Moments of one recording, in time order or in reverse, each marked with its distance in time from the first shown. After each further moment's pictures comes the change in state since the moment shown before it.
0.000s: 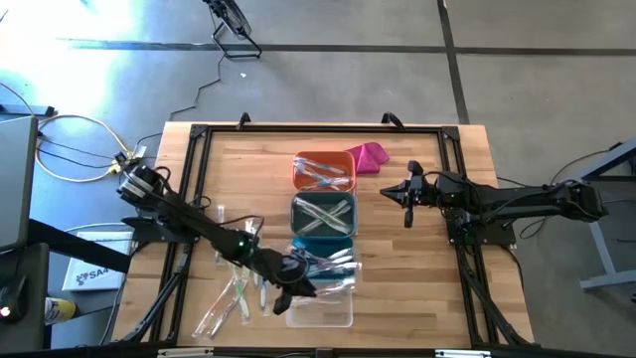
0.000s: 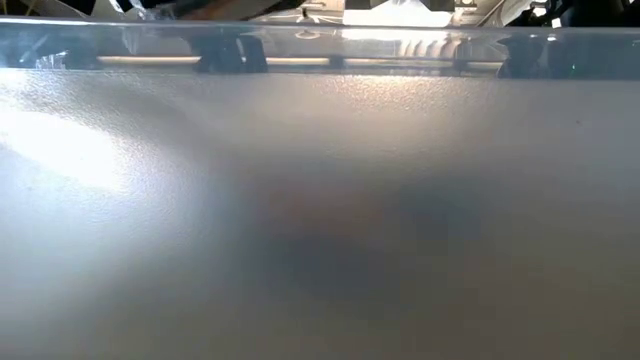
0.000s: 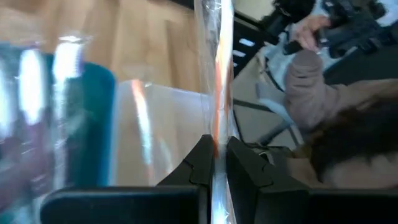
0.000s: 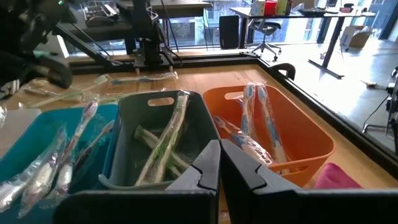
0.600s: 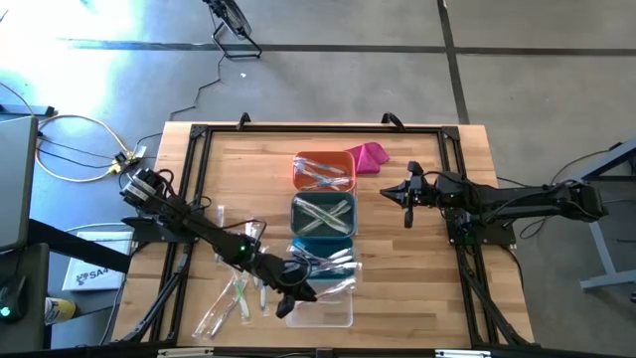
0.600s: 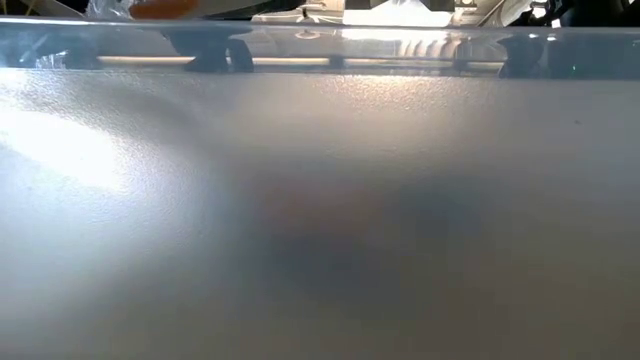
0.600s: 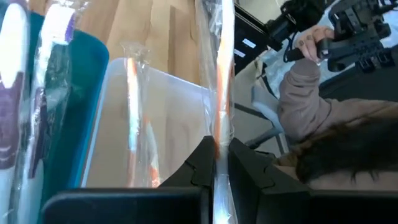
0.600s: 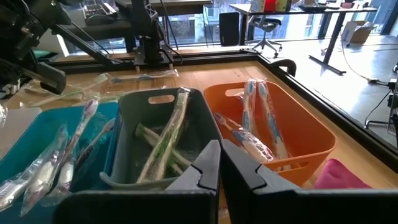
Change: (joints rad) left arm -0.027 0.035 0.024 -0.002 -0.012 -0.163; right arm 0.000 0.000 0.000 -0.011 0.000 0.014
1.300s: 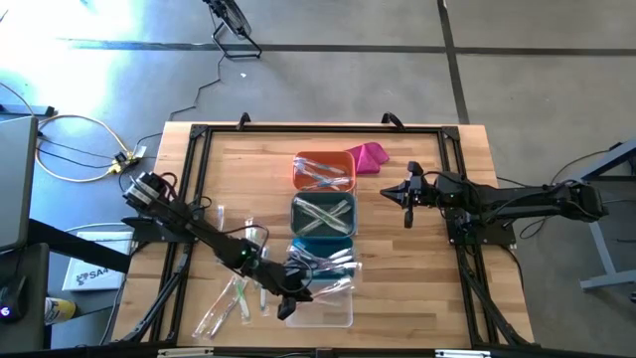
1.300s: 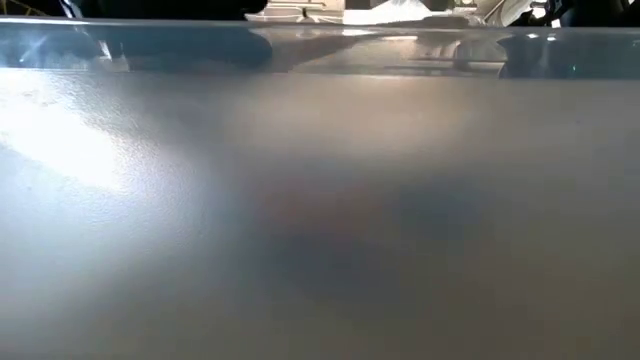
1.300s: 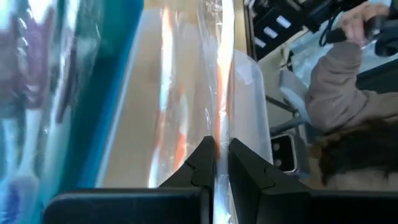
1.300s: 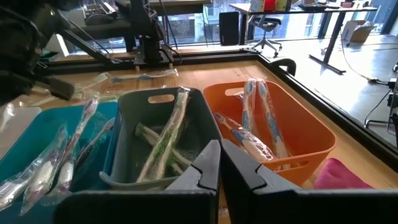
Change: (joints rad) left arm -0.025 0.033 -0.001 -0.089 -0.051 -0.074; right arm 0.000 0.000 0.000 -0.002 0.000 0.000
